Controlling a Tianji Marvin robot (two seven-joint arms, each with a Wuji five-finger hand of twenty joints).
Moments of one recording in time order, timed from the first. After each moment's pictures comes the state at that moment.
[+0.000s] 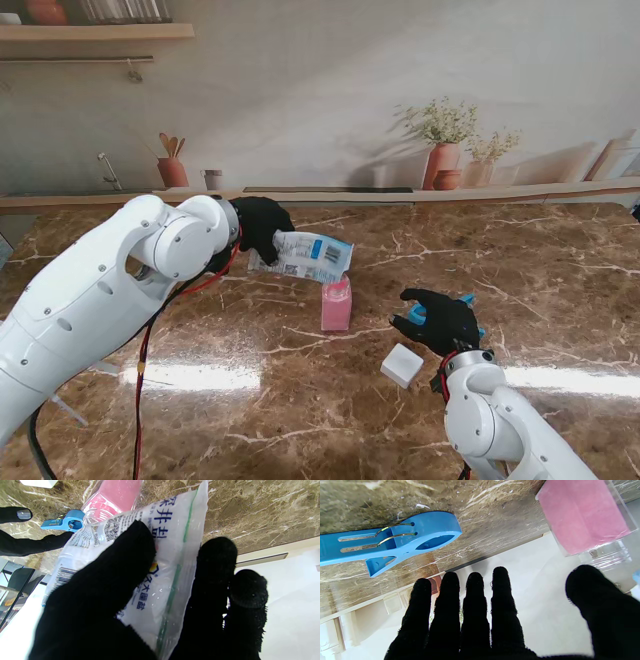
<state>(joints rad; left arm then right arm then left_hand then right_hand) 0.91 -1.02 -0.82 -1.63 0.71 0.11 -0.64 -1.74 -1.12 1.26 -1.67 -0.77 0.23 -0.21 0.91 -0.69 0.77 -0.32 0.87 0.03 0.76 0.65 1.10 0.16 0.57 0.84 1.21 0.21 0.90 0.90 0.71 0.33 1.43 0.84 0.10 -0.40 0.85 0.03 0.55 -0.08 0.28 0.59 0.63 -0.04 0.12 0.28 0.60 -0.02 0.12 0.27 0.25 0.01 0.60 0.40</state>
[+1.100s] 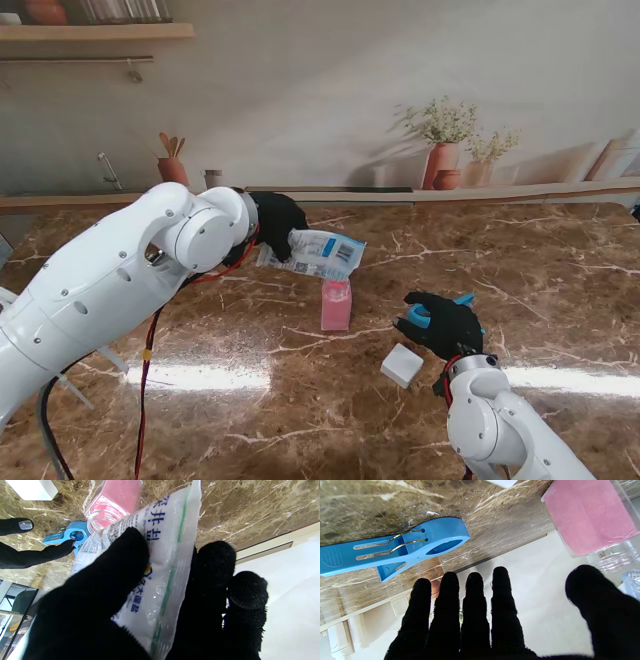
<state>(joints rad) 0.77 -1.02 -0.67 -1.61 0.72 0.13 -0.67 -1.75 -1.13 1.27 -1.66 -0.75 0.23 -0.22 0.85 -0.63 0.81 -0.33 0.83 0.03 0.83 0.64 1.11 0.15 0.63 0.89 1.21 0.20 0.97 0.88 0.73 0.31 1.46 0.82 0.10 -0.40 0.85 0.03 0.55 -0.08 0.28 0.59 0.63 -0.04 0.12 0.28 0.60 -0.02 0.12 0.27 0.25 0.01 0.60 0.40</state>
